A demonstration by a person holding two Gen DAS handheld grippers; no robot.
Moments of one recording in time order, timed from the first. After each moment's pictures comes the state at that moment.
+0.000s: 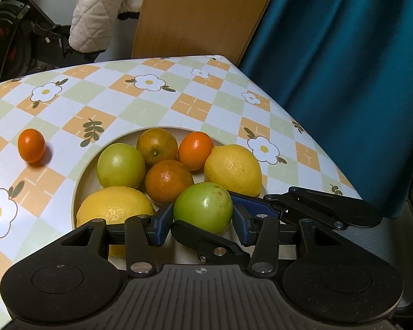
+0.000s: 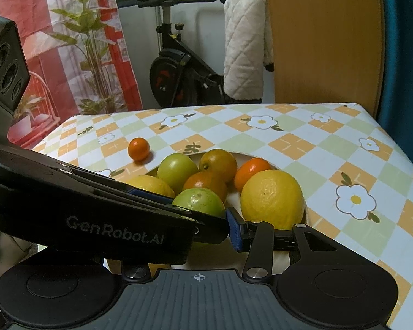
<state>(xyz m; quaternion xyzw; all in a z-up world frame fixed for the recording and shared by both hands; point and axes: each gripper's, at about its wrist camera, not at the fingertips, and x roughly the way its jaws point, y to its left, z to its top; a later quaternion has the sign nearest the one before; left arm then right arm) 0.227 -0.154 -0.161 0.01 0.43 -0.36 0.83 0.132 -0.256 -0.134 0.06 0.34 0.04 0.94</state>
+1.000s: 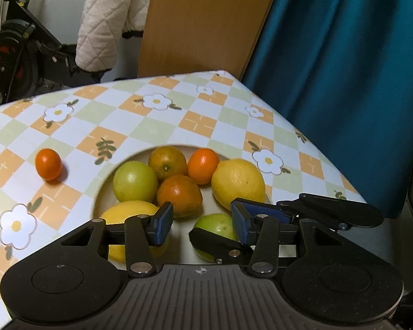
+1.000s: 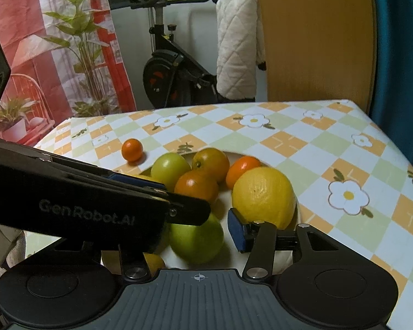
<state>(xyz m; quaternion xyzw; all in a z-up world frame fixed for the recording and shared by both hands) 0.220 -0.145 -0.146 0.02 0.39 -0.35 0.85 0.129 -0.259 -0.130 0.06 0.33 0.03 0.94</state>
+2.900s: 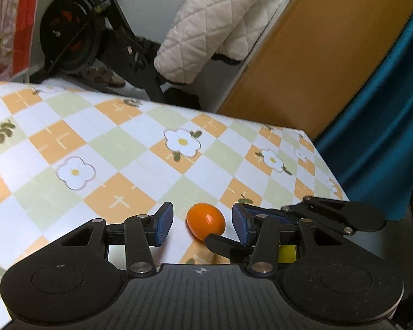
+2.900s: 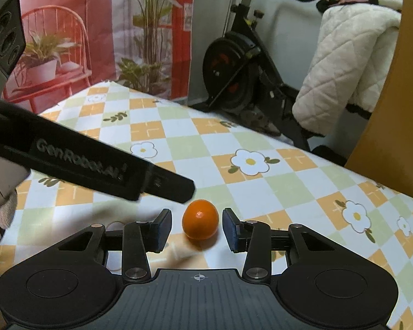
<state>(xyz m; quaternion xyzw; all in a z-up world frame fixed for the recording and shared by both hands) 0.351 -0.020 -0.168 -0.12 0.41 -0.29 0.86 0.299 -0.134 -0.126 -0.09 0.38 0.13 0.91</state>
